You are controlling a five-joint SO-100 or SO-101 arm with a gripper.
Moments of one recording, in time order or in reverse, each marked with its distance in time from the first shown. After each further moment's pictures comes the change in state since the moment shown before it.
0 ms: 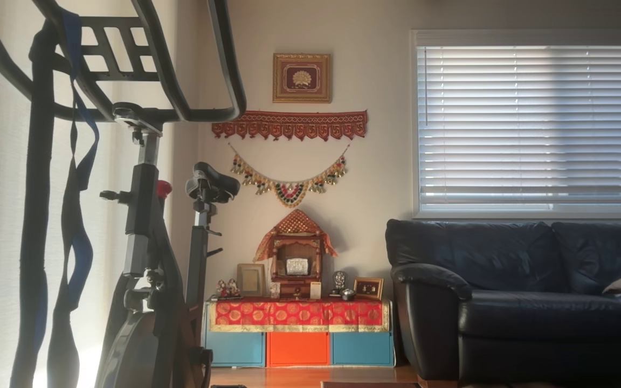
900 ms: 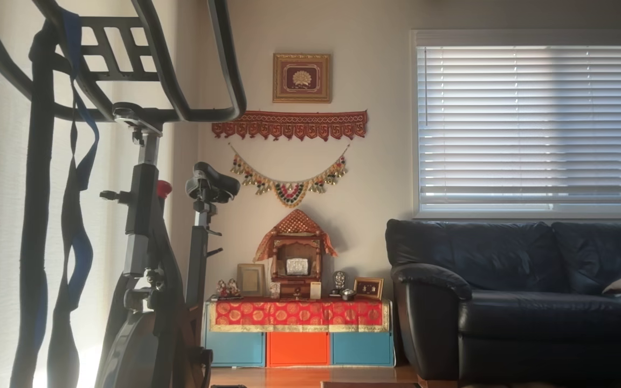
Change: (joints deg) arm 0.2 4.3 7.6 0.0 -2.3
